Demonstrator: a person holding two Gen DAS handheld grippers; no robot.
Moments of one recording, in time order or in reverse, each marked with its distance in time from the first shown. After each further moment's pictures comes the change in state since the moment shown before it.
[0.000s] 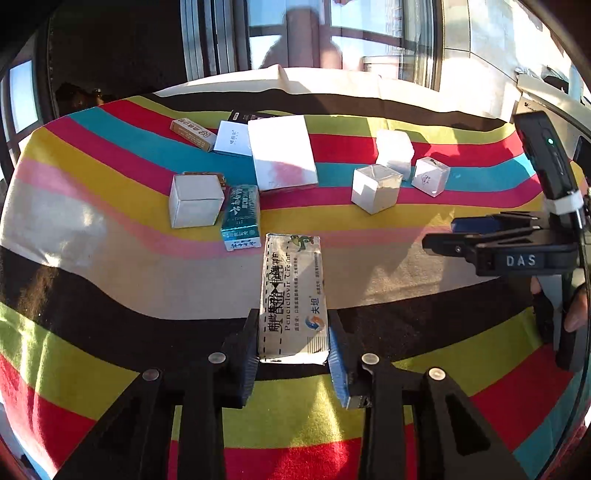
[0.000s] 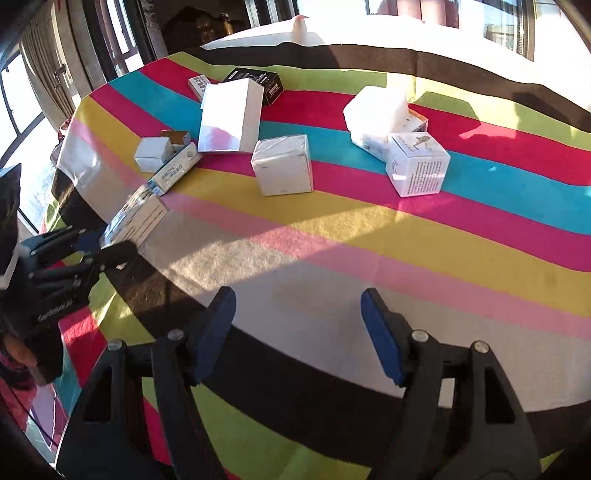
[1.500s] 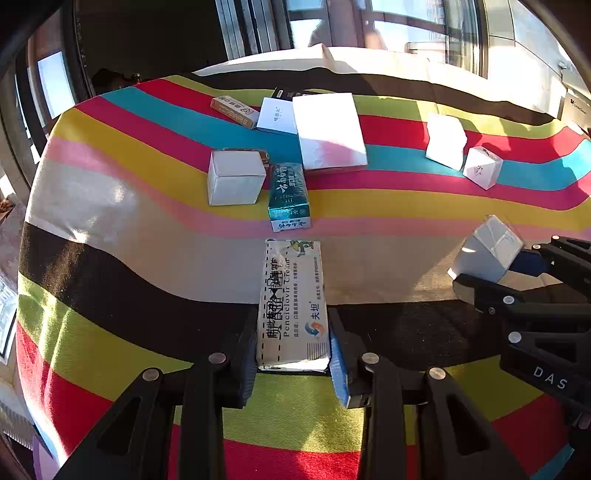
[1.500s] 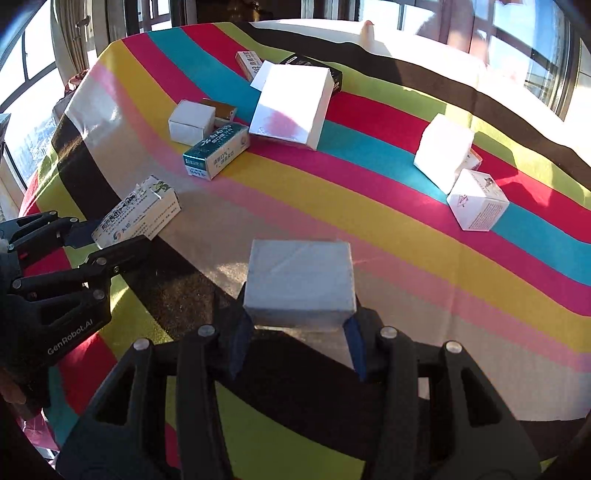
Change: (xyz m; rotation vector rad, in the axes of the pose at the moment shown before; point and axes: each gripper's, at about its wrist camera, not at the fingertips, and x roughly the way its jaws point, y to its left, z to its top) left arm 0.025 -0.001 0.008 -0.065 0.070 0.173; right arm -0.004 0.069 -0.019 -0.163 -0.004 -0.081
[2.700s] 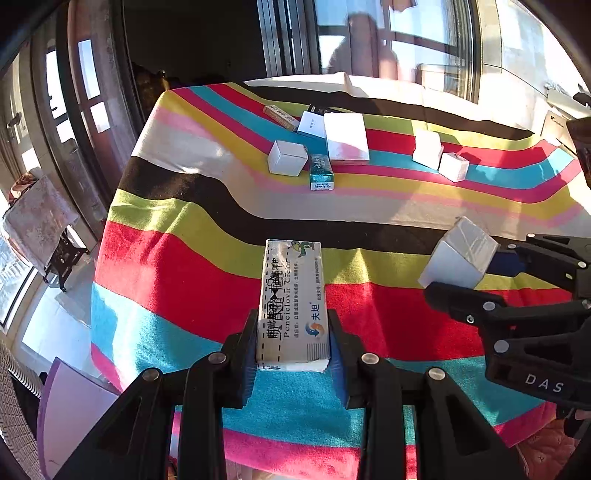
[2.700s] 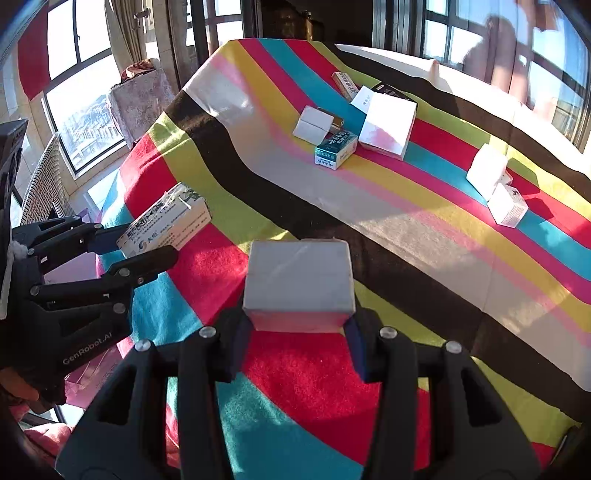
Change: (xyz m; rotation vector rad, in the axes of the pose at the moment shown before) left arm -0.116 0.031 -0.086 -0.084 -0.042 0.021; right arm -0.086 0.082 -0.044 -0.125 -0.044 0.167
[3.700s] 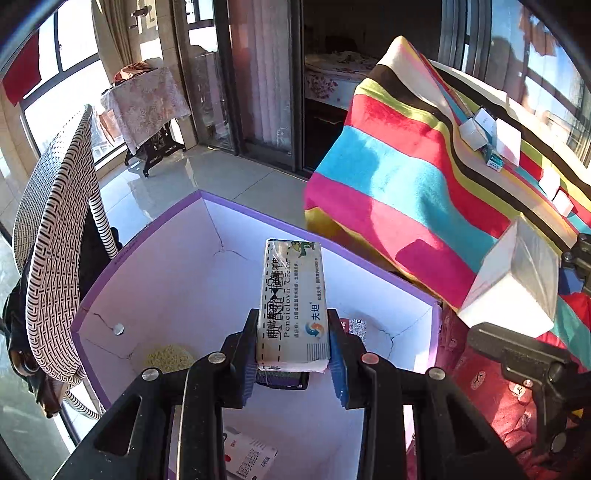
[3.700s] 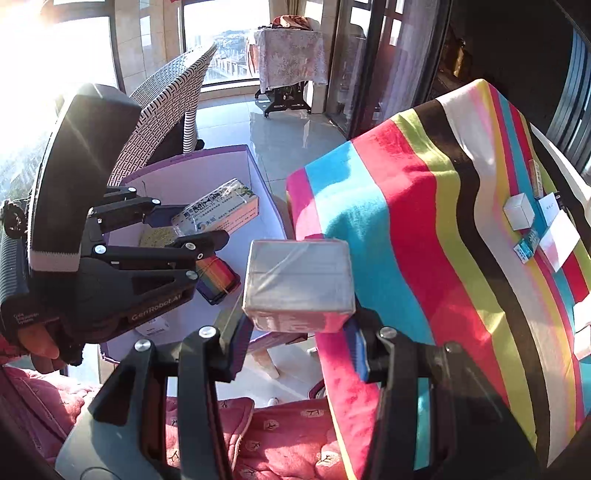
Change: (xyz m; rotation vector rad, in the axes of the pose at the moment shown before) left arm -0.056 0.161 -0.134 -0.421 0.150 0.262; right arm 0.004 0.214 -0.005 -0.514 0.042 0.289
